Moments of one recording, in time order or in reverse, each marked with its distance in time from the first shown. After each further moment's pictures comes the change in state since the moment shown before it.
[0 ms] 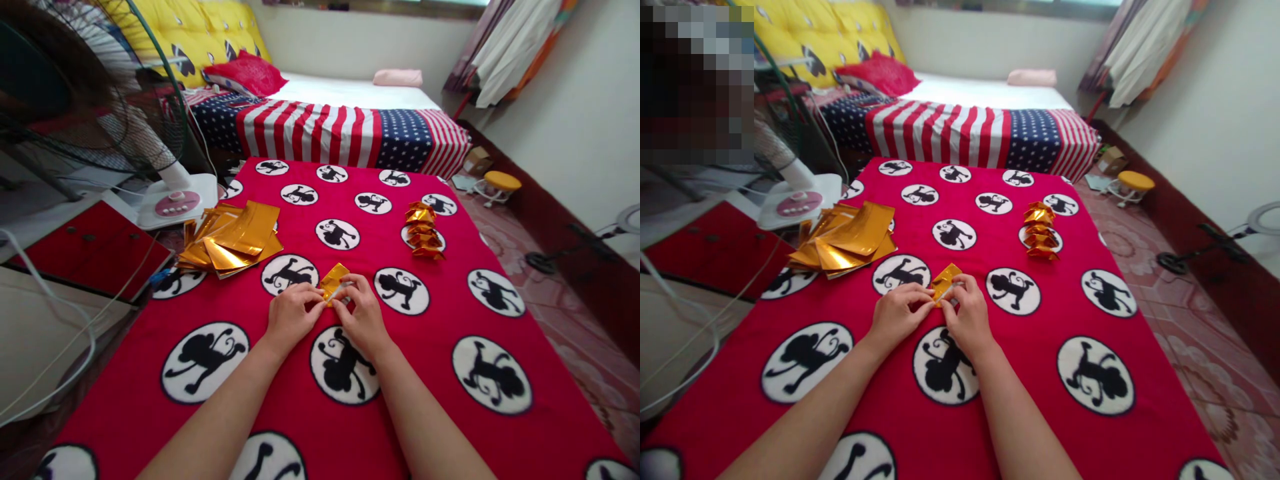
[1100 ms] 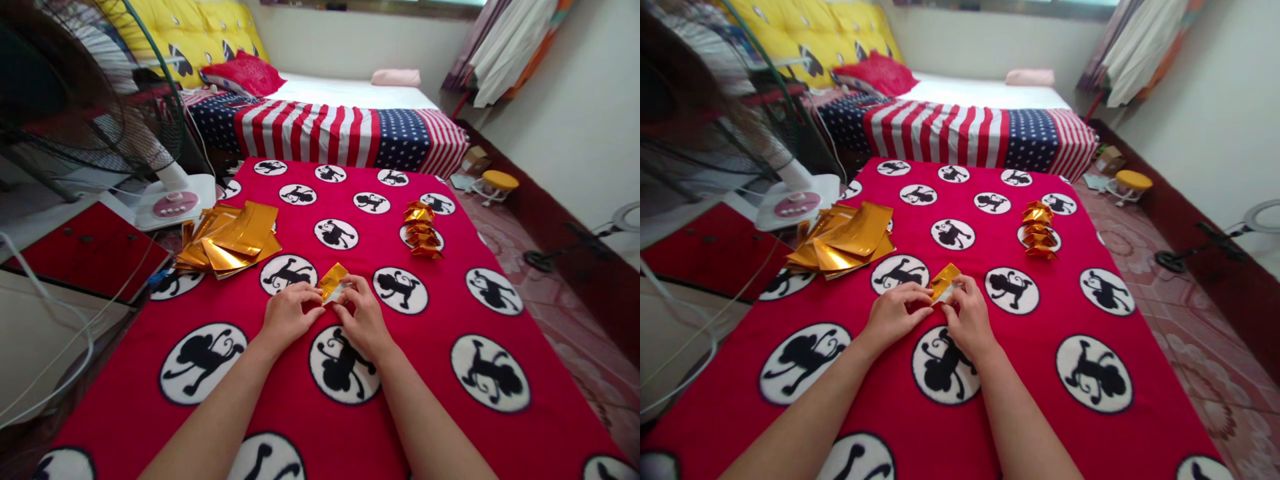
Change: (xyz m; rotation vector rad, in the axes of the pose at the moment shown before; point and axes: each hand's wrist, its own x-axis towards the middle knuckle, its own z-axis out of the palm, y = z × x) left_hand 0.001 -0.006 -0.005 -0.078 -0.104 -0.017; right_hand -0.002 0.000 -0.006 0.029 -0.061 0.032
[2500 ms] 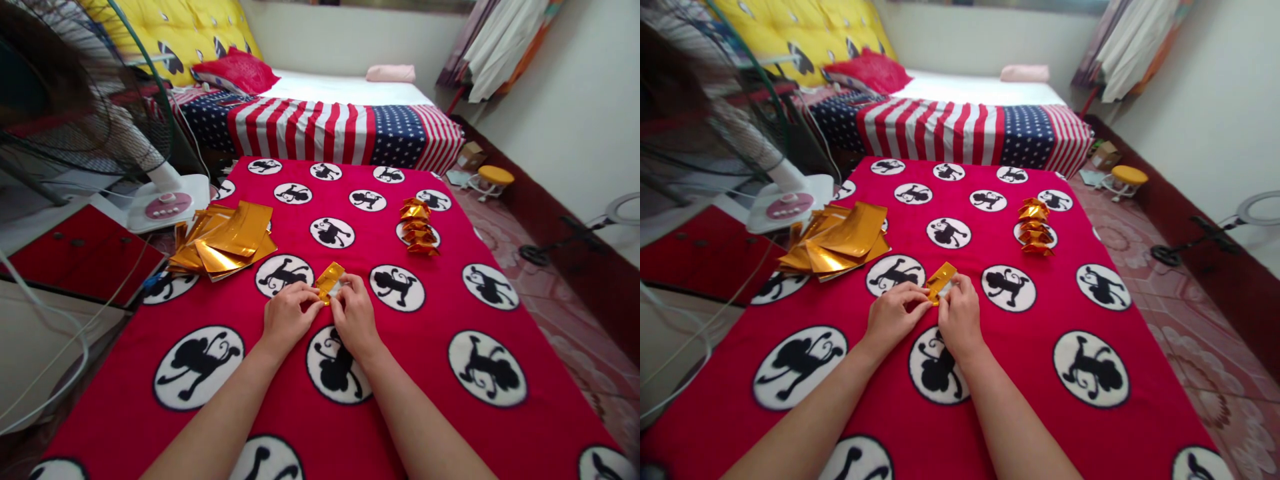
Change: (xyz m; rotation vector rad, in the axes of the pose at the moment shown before) left_hand -0.001 0.010 0.008 0.095 0.107 -0.033; right_hand 0.002 -0.007 0.017 -0.191 0.134 0.055
